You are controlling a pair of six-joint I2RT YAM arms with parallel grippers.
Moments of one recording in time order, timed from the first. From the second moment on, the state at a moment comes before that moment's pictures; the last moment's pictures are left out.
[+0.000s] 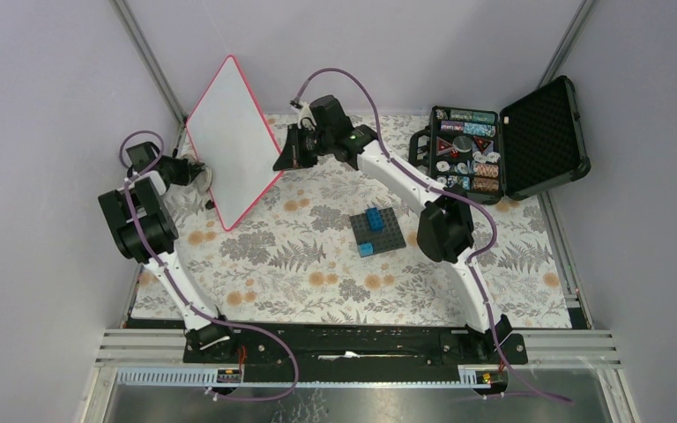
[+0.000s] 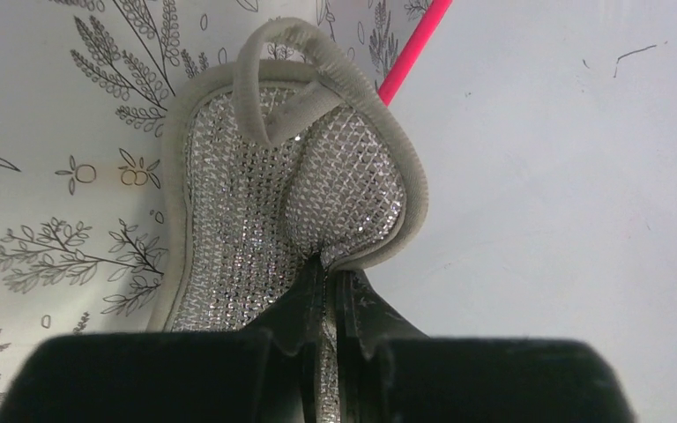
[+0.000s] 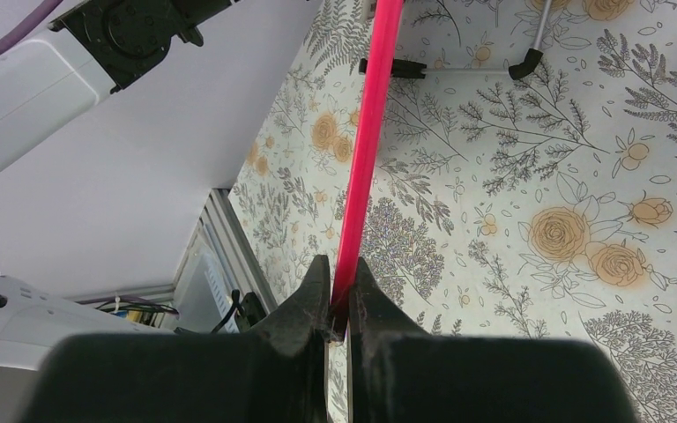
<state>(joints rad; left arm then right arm) 0.48 2.10 1.39 -0.03 0.48 -1.04 0.73 2.33 2.26 -0.47 -0.55 0.61</state>
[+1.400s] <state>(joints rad) 0.38 1.93 1.03 0.41 0.30 -1.34 0.66 2.39 2.34 -0.59 -0.70 0.60</state>
